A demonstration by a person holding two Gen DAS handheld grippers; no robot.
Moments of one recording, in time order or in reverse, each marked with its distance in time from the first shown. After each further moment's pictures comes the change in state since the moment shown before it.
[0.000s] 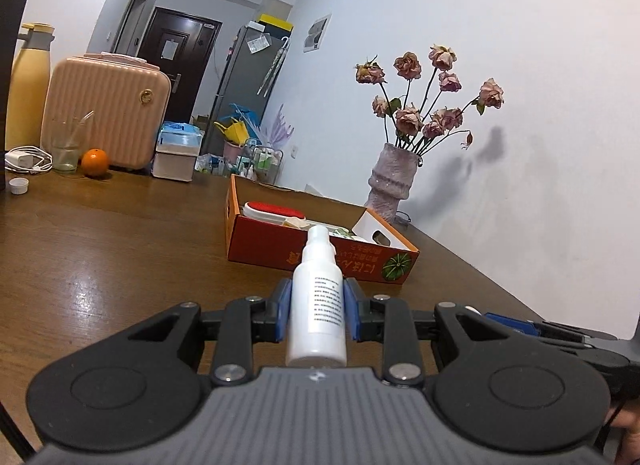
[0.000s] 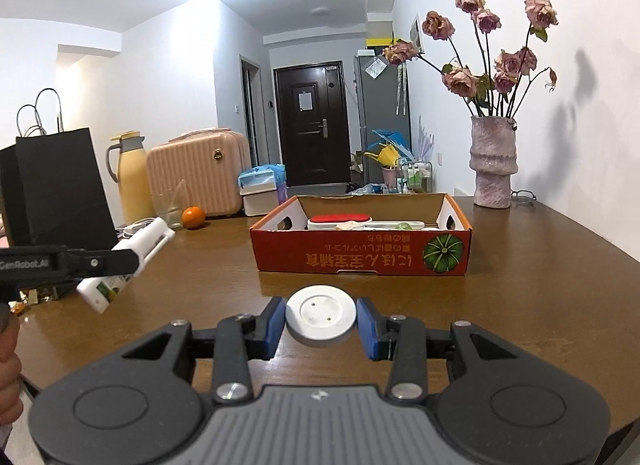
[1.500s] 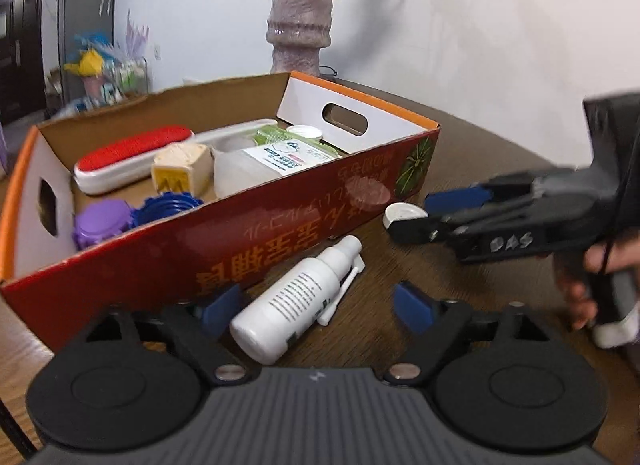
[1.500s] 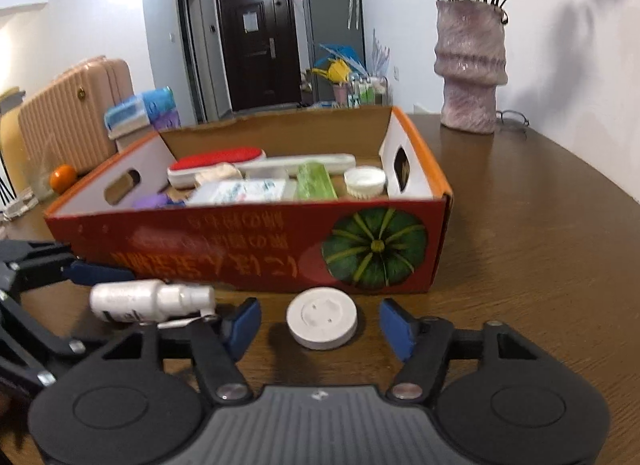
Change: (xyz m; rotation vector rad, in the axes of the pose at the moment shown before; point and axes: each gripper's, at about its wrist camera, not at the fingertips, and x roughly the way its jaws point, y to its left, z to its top) left arm 0.318 0.006 0.012 0.376 0.440 -0.300; right arm 0.248 -0.124 0.029 0.072 0.273 -0.133
